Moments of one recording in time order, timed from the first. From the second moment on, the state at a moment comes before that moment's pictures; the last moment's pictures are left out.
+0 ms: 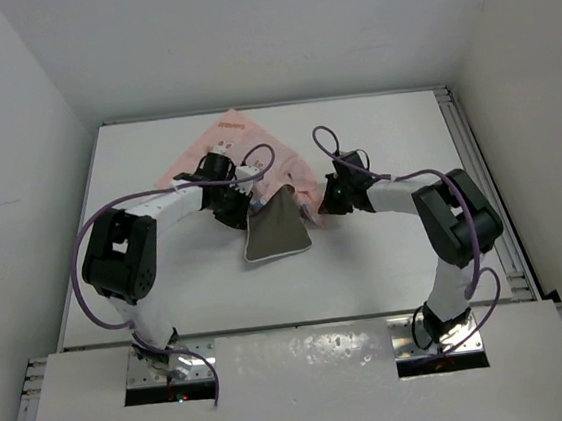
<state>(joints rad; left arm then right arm) -0.36 1.77 1.14 -0.54 0.32 0.31 0.40 1.86 0.94 0.02 -0.09 0.60</state>
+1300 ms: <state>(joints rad) -0.18 1.76 2.01 -1.12 0.39 0.50 0.10 1.29 1.06 -0.09 -0.60 0.81</state>
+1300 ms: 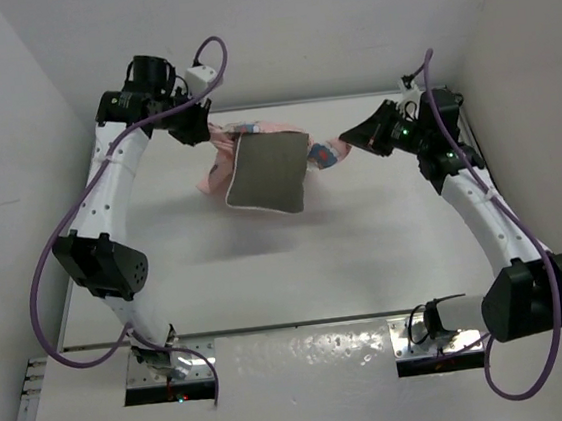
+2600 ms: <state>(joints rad) -0.11 1.76 1.97 -1.01 0.64 0.48 -0.02 1.42 1.36 -0.24 -0.56 0.81</state>
